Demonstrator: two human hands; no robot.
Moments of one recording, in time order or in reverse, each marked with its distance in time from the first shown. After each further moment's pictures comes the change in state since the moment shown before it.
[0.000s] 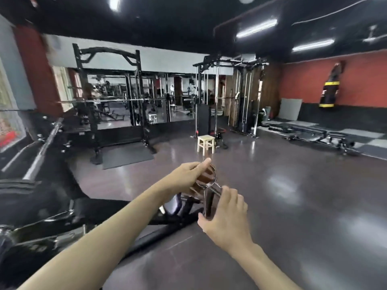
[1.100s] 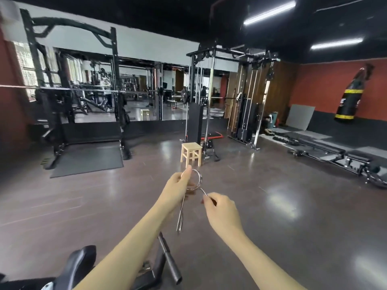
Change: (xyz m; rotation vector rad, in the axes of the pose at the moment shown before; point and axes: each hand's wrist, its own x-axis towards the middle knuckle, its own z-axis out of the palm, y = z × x) left_hand 0.879 -0.026 0.205 -0.390 0.290 -0.066; right_hand 0.756 0.474 0.169 0.333 -0.161 0.089
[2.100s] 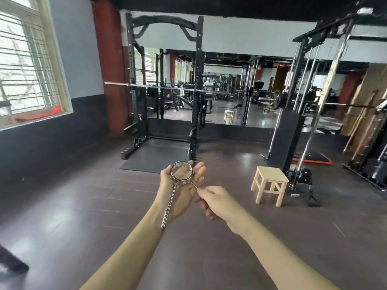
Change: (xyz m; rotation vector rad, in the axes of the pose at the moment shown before) left_hand 0.709 -0.041 -0.079 -1.061 0.394 0.052; right_hand 0.757 0.037 0.238 0.389 -0.839 -0.131
